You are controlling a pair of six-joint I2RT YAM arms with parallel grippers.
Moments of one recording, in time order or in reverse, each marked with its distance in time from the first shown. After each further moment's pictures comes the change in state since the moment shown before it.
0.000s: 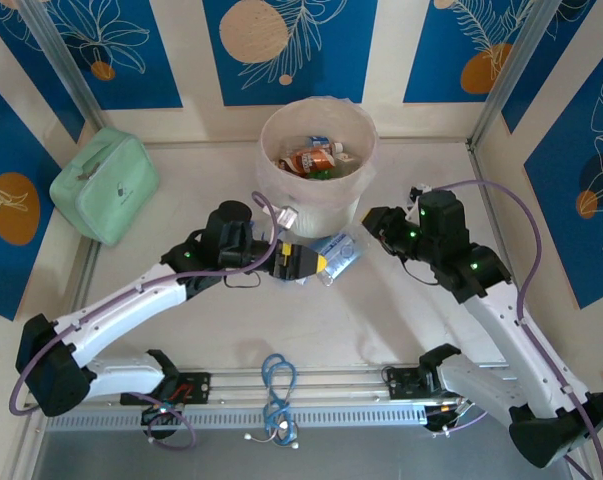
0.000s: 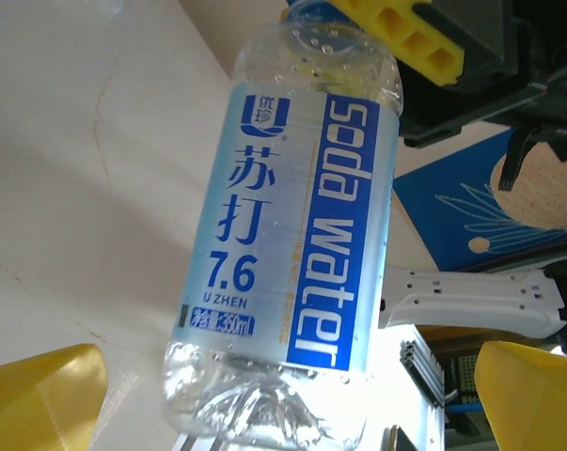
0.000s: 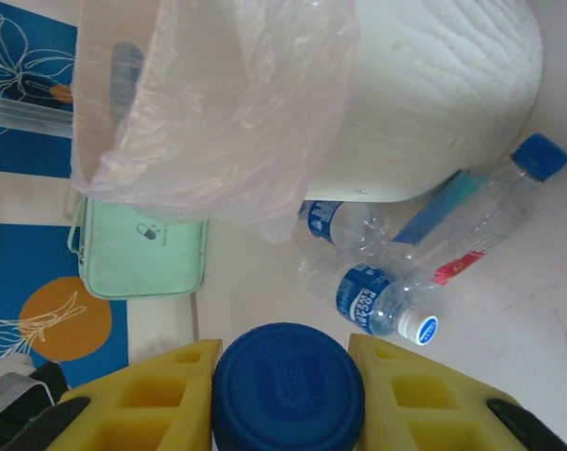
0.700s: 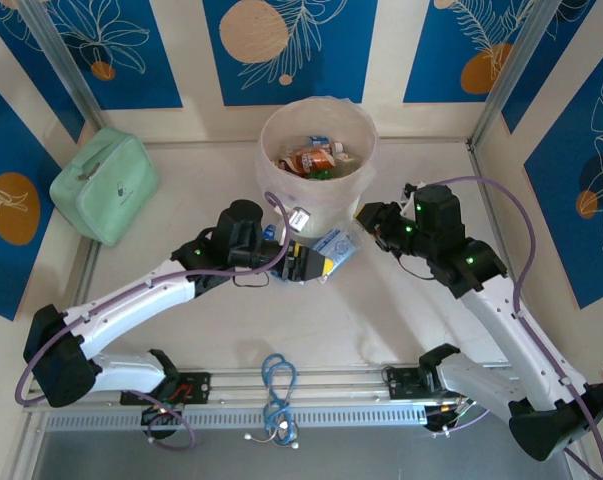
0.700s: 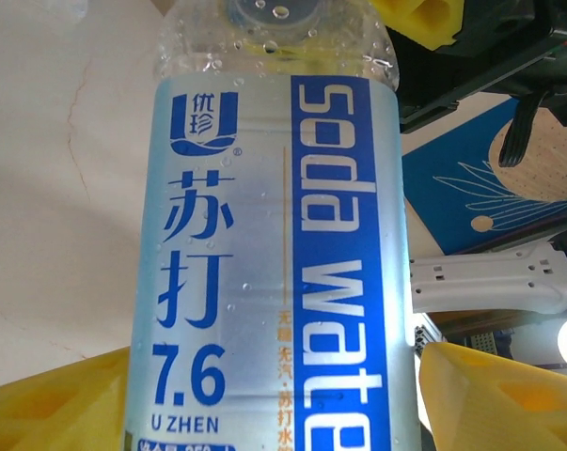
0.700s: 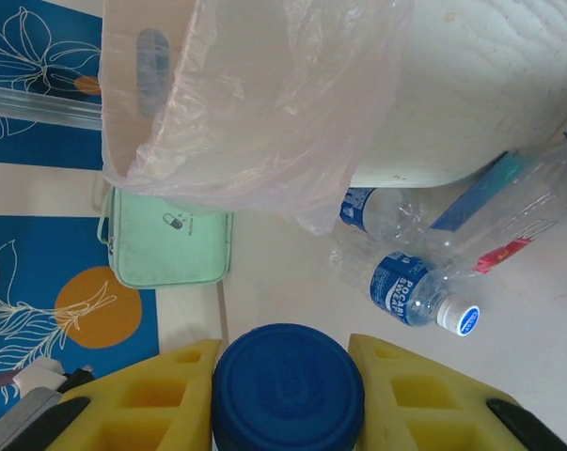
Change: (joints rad) left arm -0.038 0.051 0.035 0.023 0.001 0.058; right arm 0.017 0.037 0.020 0.036 -0.037 0.056
